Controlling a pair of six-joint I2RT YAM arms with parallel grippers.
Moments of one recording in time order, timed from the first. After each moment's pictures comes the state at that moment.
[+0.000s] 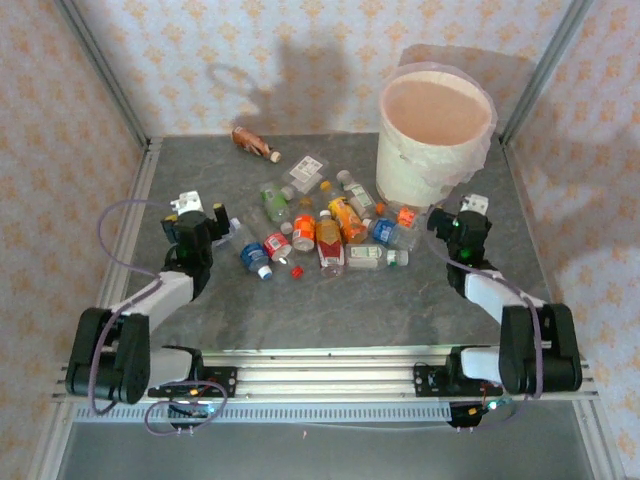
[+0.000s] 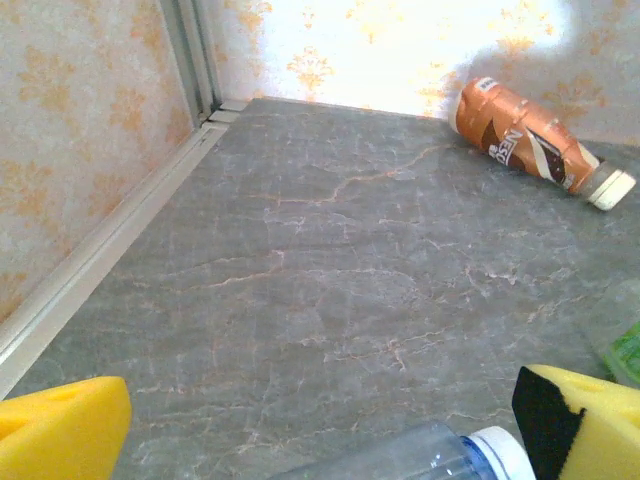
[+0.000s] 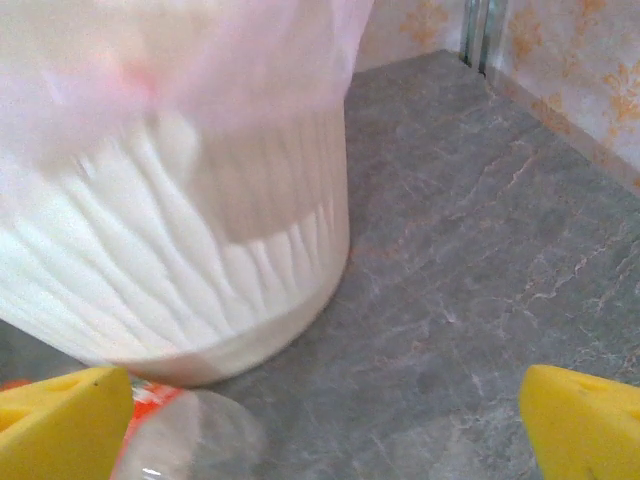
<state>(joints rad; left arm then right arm) -0.07 1.22 0.50 0.33 -0.43 -0.17 0.02 1.23 0.50 0.36 0.20 0.26</state>
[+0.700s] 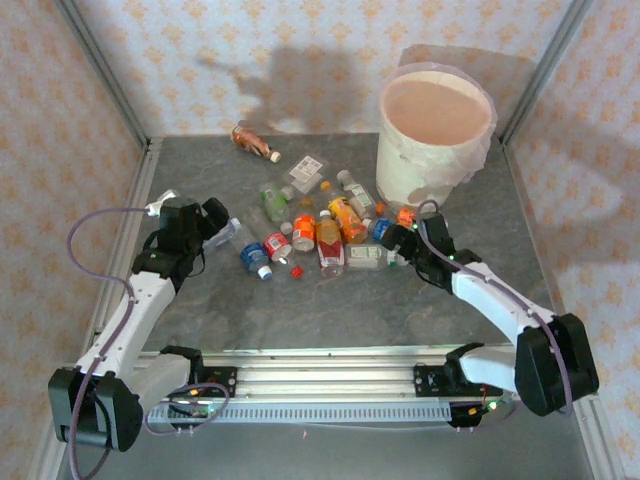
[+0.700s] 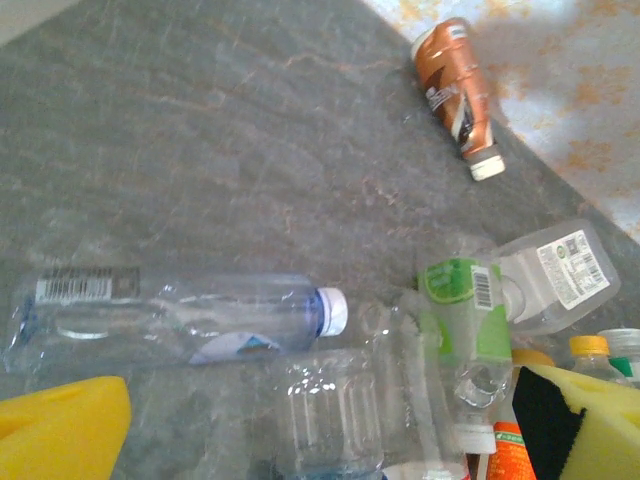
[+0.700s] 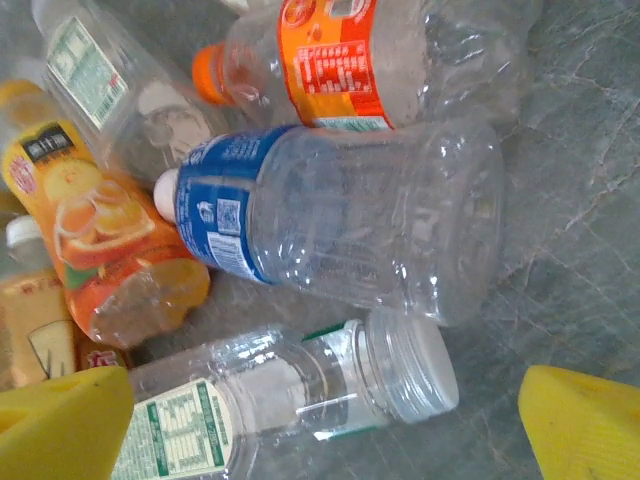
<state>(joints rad) -0.07 1.01 0.77 -0.44 -0.21 -0.78 0.36 1.21 0.71 -0.37 0.05 0.72</state>
